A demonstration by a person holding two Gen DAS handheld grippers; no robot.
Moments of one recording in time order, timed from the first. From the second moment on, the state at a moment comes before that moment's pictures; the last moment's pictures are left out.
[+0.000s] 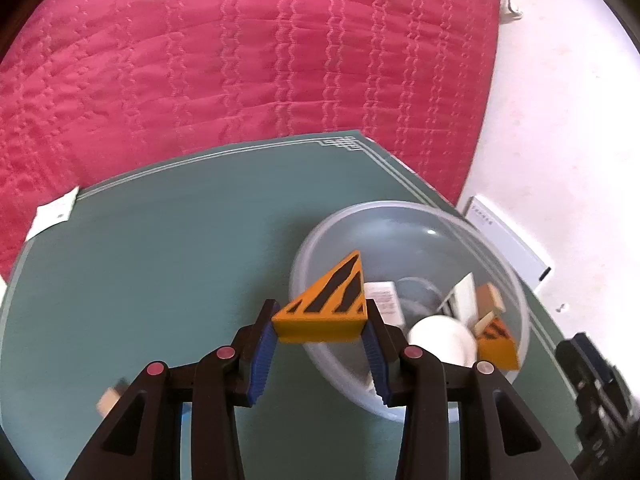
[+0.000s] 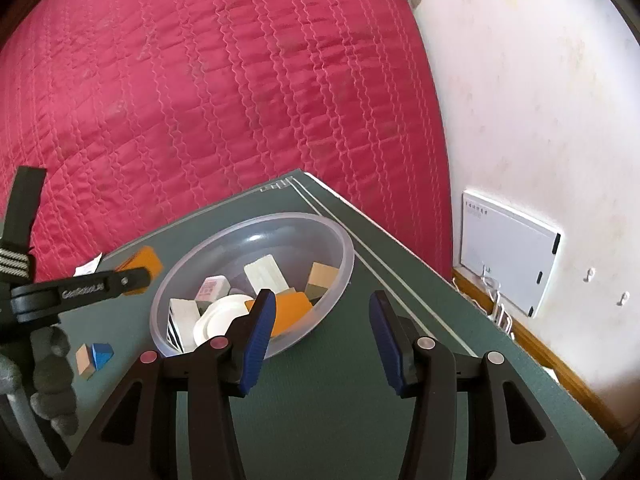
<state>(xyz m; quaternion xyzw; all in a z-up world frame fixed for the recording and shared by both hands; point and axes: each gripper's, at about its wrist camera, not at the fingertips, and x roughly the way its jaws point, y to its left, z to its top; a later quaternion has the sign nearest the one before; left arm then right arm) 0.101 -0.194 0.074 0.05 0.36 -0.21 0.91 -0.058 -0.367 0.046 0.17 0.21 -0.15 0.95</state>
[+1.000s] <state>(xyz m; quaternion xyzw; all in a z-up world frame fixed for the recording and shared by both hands) 0.080 -0.111 0.071 0.02 0.34 -0.13 0.93 -0.057 -0.365 0.043 0.16 0.21 -0.15 0.95</state>
